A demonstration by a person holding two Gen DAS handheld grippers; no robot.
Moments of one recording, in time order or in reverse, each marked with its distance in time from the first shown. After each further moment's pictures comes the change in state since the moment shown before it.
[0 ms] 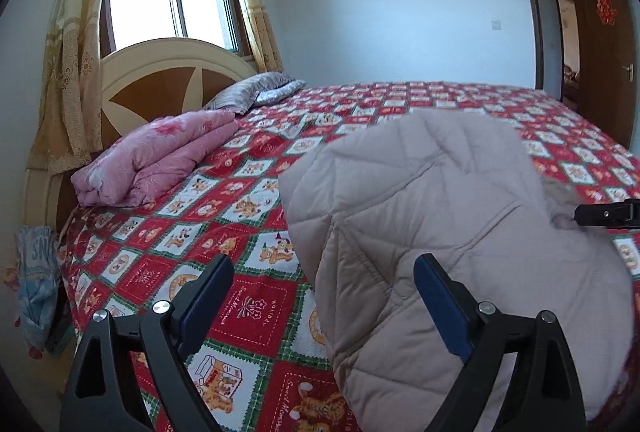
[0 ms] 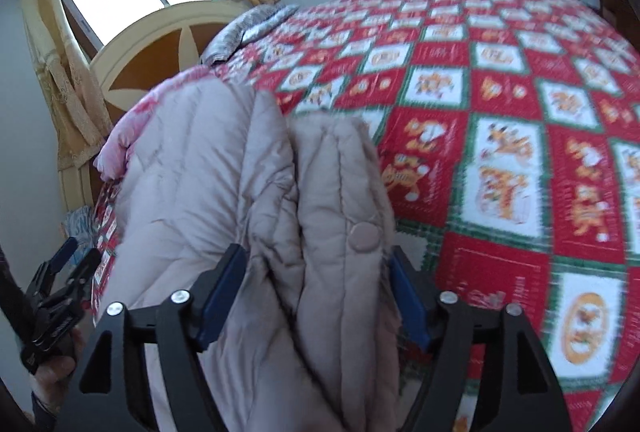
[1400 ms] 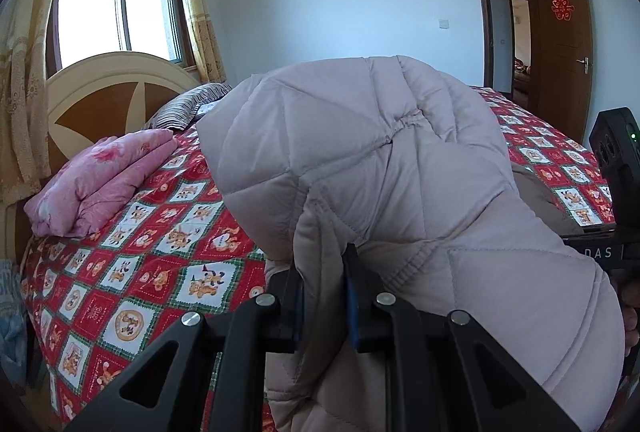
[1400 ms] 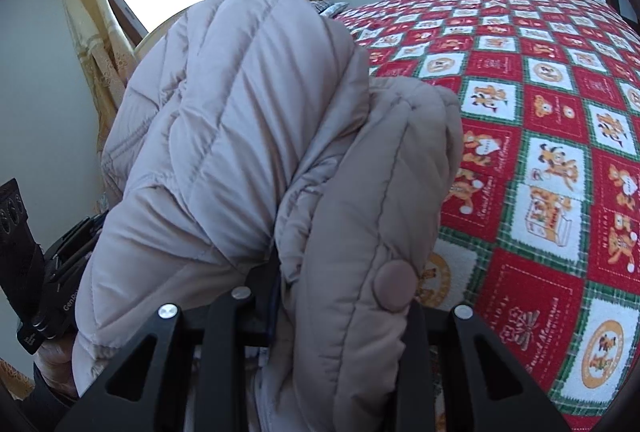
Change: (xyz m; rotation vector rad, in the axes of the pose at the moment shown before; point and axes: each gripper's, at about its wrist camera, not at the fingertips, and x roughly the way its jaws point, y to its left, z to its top) left arm 0.020 -0.055 0.031 0.073 0.035 -0.166; right arm 0.040 0.002 0.019 -0.067 0.050 0.184
